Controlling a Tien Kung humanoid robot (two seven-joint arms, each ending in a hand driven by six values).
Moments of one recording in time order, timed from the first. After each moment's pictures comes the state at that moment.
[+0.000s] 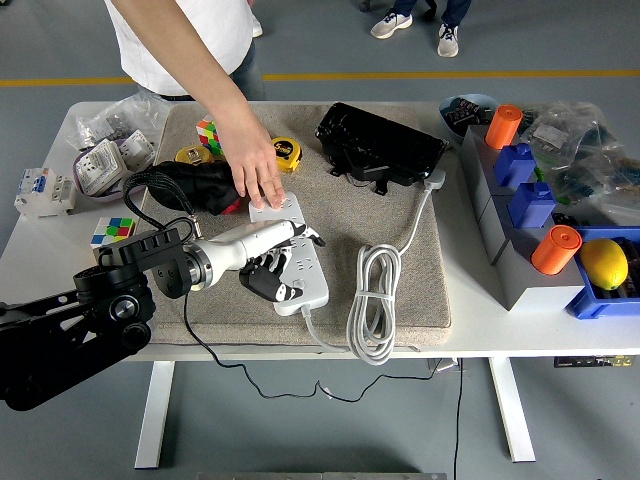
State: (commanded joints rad) left arm -0.63 0.43 -0.60 -1.57 1.51 -0.05 0.34; right arm -0.06 -0.27 0.91 0.43 -0.55 -0.11 0.07
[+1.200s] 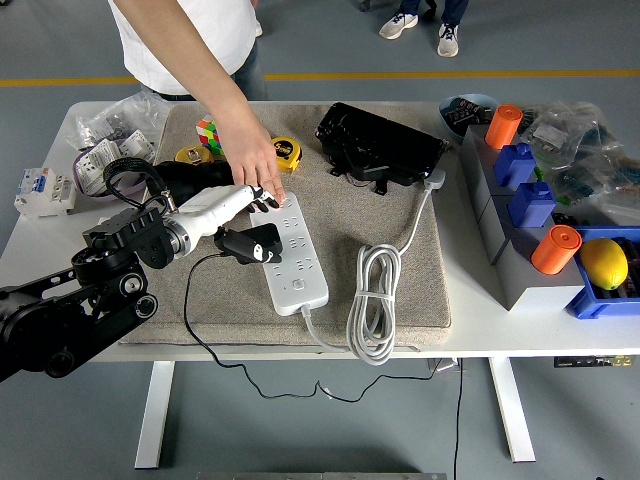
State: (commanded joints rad) left arm -0.66 0.37 -0.62 -1.26 1.69 -0.01 0.31; right arm -0.06 -0.28 0.90 0.43 -0.55 -0.11 0.07
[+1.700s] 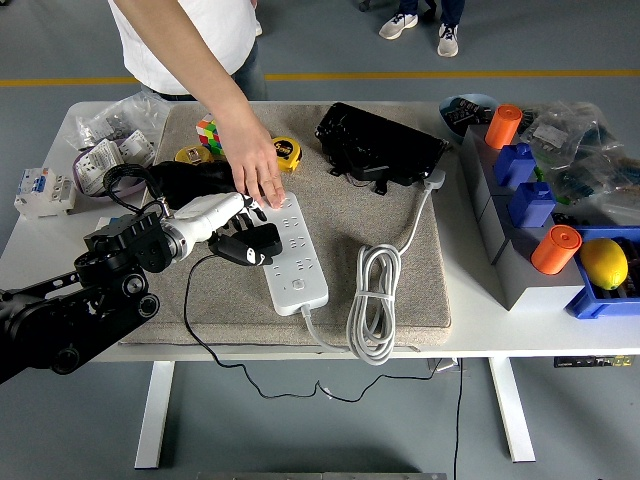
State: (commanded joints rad) left arm -0.67 0.35 -0.59 -1.20 1.66 0.00 0.32; right arm -0.06 -0.28 0.90 0.44 -0.56 -0.11 0.07
